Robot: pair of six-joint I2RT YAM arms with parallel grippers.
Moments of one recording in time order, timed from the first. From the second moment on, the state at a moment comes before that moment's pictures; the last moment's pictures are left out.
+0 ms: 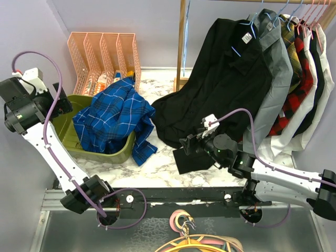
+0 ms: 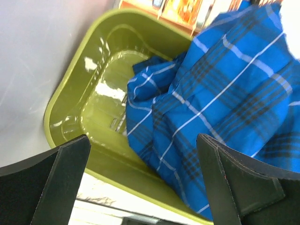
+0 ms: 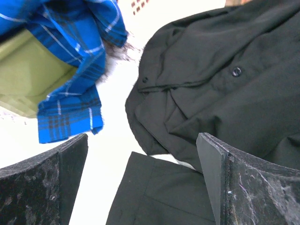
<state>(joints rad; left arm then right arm) 0.69 1.24 1.71 -1.15 0.41 0.12 1.03 0.95 0.54 0.17 0.42 0.23</state>
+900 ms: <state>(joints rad) 0.26 1.16 1.47 -1.44 0.39 0.61 1.04 1.33 0.87 0.44 -0.42 -0.11</state>
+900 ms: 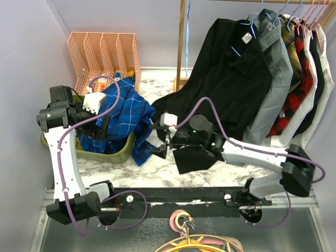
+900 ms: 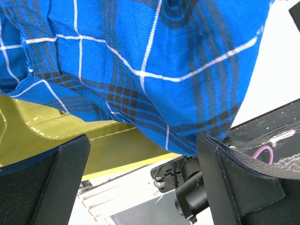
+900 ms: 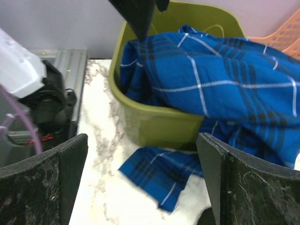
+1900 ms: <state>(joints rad) 0.23 1.05 1.55 -1.45 0.42 0.65 1.07 1.90 1.28 0.57 -0.42 -0.47</state>
